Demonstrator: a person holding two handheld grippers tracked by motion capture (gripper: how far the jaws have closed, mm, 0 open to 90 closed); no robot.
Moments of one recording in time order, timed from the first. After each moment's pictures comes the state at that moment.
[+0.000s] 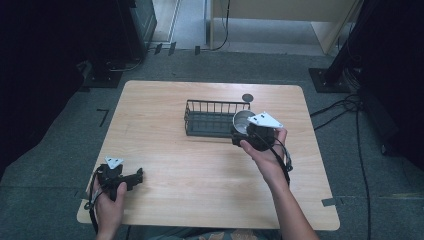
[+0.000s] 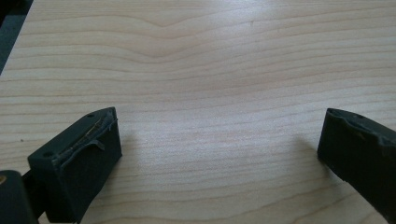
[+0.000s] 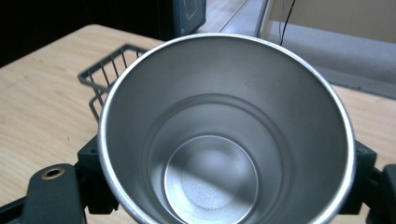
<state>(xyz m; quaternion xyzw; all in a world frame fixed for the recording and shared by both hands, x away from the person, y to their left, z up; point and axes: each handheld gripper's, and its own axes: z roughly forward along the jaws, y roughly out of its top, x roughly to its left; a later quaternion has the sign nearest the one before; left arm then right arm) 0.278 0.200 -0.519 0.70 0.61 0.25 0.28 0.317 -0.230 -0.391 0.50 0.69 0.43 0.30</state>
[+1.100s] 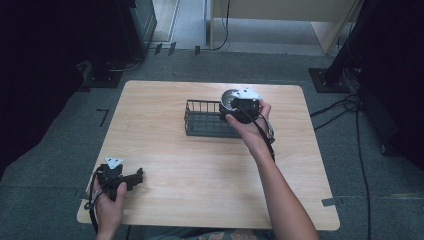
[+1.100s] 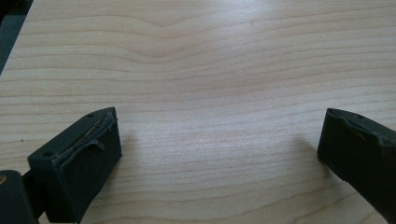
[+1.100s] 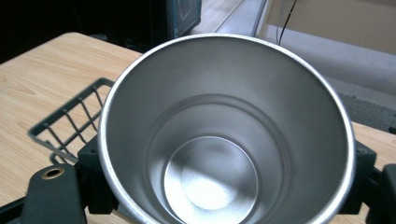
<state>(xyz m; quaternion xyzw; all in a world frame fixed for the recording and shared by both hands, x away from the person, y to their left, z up) 0.278 0.200 -0.519 0.70 0.61 0.25 0.28 0.398 -0.200 -0.386 0.50 0.70 0.41 0.31</state>
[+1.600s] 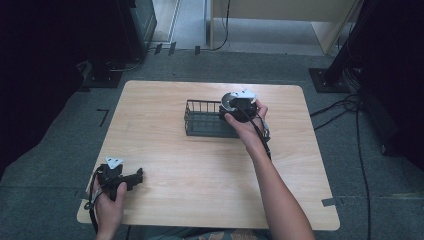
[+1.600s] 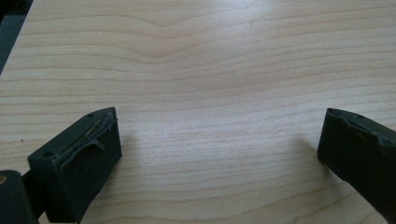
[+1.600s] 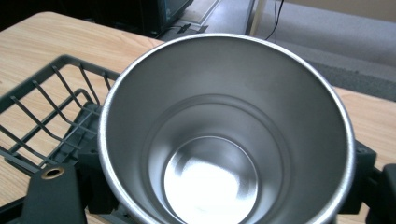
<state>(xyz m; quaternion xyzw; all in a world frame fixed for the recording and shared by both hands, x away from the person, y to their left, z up) 0.278 0.200 -0.519 0.70 0.61 0.25 0.28 0.422 -0.200 -0.416 0.53 0.70 0.38 0.28</state>
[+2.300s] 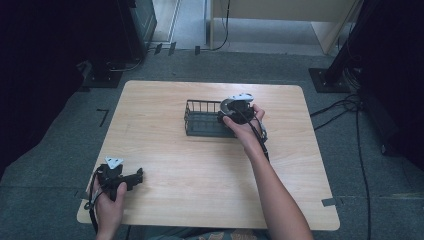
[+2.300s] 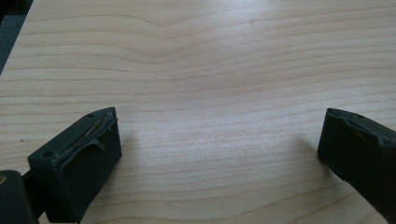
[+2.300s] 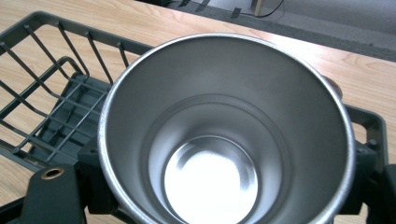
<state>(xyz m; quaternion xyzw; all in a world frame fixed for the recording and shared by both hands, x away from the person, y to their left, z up) 0.278 0.200 -0.519 0.70 0.61 0.25 0.28 0.431 -0.196 -0.438 0.55 0.72 0.35 0.25</state>
